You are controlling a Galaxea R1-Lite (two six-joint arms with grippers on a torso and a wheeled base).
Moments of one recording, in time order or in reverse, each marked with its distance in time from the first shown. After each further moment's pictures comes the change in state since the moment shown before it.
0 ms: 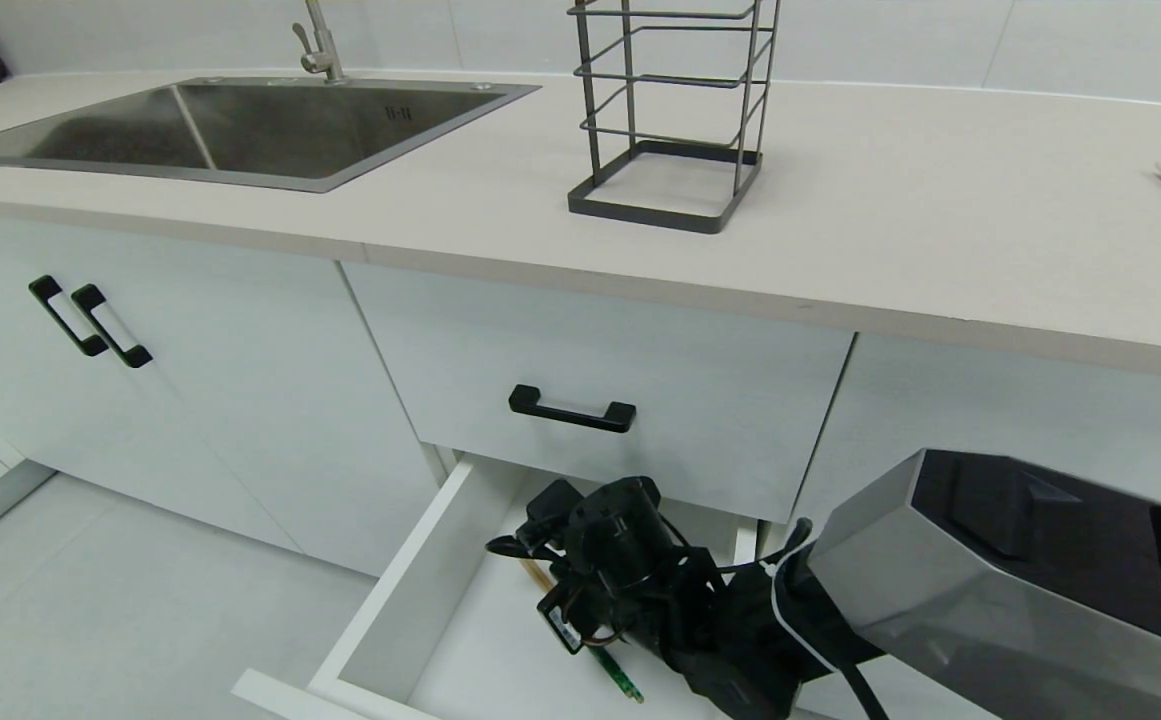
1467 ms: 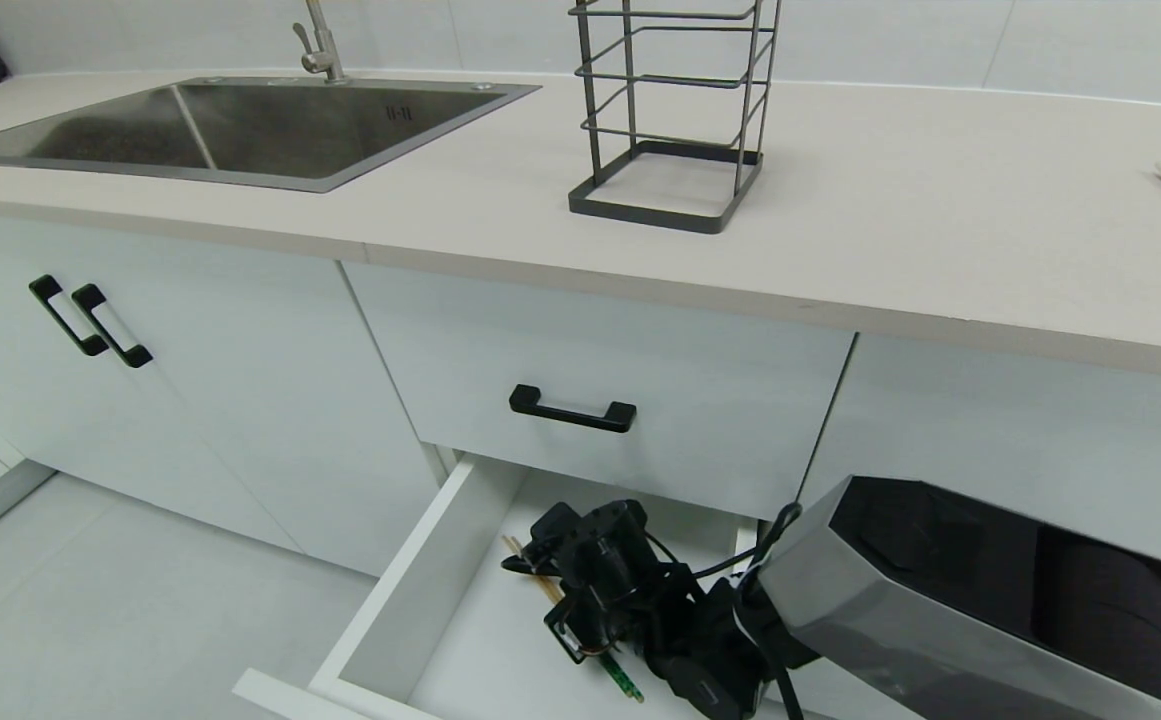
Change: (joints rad) left arm -0.001 0.000 0.000 0.000 0.000 0.000; right arm -0.024 0.123 -0.074 0.021 -0.030 -0.005
